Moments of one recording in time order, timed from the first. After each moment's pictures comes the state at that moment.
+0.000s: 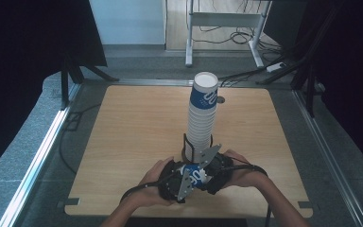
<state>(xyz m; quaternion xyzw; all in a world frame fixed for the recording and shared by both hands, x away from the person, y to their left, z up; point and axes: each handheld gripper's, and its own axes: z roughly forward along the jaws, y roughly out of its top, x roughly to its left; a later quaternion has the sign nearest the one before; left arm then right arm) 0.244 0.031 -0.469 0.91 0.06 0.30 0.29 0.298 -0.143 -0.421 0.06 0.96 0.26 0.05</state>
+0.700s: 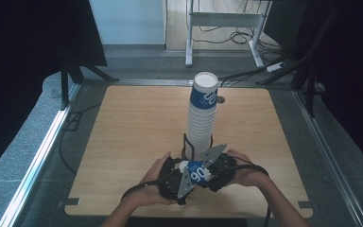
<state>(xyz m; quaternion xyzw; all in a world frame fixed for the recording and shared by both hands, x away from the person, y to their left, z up) 0.247 0.039 -0.461 0.89 0.10 0.29 0.33 0.302 -0.158 -0.420 0.06 0.95 0.30 0.05</state>
